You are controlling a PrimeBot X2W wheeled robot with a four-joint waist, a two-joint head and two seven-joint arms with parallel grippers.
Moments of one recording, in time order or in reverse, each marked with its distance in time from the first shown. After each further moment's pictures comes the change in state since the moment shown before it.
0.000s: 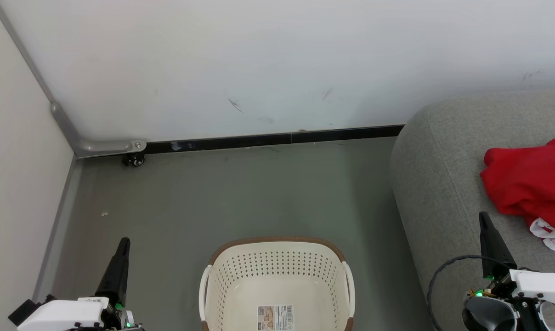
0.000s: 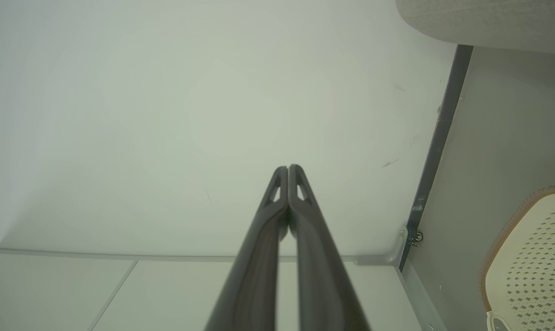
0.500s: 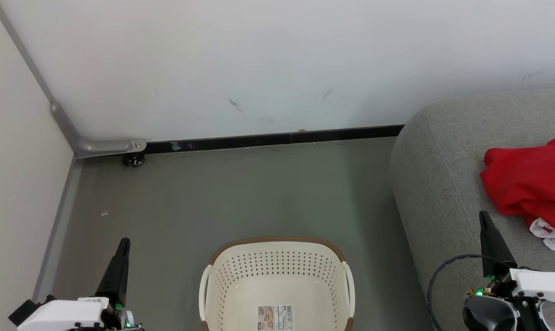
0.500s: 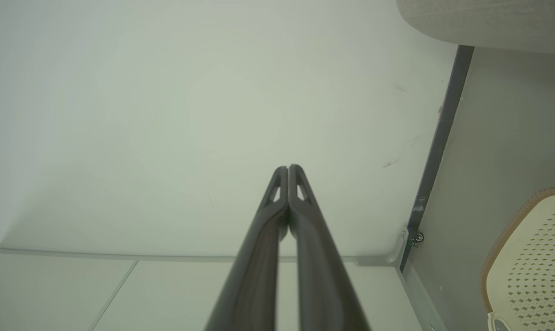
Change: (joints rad) left arm 0.000 0.000 0.000 0.002 0.000 0.000 0.000; right arm -0.003 0.000 -0.001 0.001 -0.001 0.000 0.000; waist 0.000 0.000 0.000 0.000
